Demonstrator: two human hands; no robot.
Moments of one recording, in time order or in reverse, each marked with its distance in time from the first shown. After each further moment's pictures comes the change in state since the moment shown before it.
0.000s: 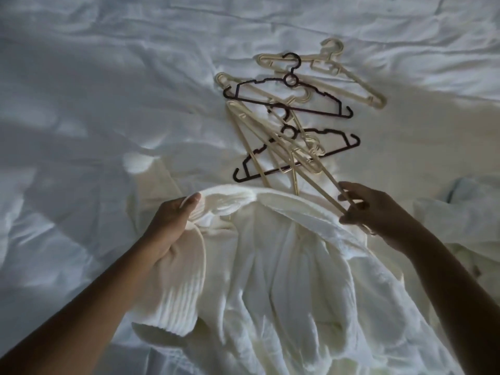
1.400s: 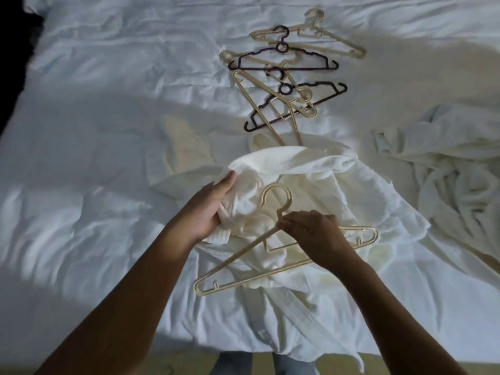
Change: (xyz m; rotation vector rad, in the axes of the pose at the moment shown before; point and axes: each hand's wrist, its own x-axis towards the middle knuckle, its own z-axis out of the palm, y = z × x) left_hand -0.197 0.030 -0.007 -0.549 -0.440 -0.202; right_hand -0.207 0.017 0.189 -0.252 0.109 -0.266
